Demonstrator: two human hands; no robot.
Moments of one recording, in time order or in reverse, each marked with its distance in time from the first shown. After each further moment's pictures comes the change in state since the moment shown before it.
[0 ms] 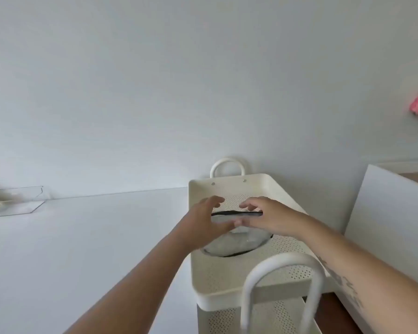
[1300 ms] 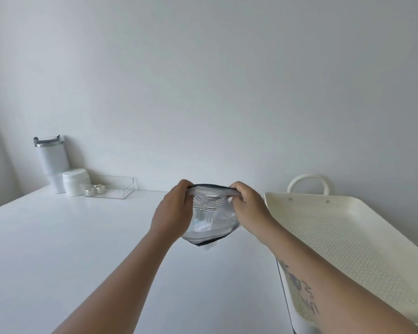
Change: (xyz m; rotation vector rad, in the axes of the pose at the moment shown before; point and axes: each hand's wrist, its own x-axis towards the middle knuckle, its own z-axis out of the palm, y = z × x) left_hand -0.070 -0.126 -0.168 0.200 0.613 -0.144; right_hand 0.088 -0.178 0.150 0.314 0.266 -0.396
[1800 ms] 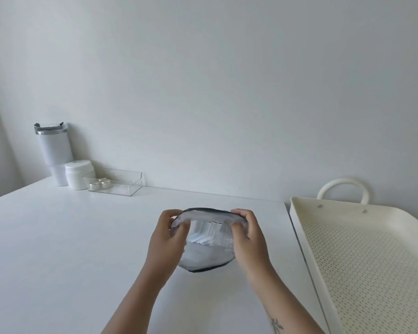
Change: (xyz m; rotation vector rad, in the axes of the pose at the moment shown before) left_hand -0.026 -0.103 0.026 -0.531 0.023 -0.391; right_hand -0.008 0.045 0.099 0.325 0.142 0.202
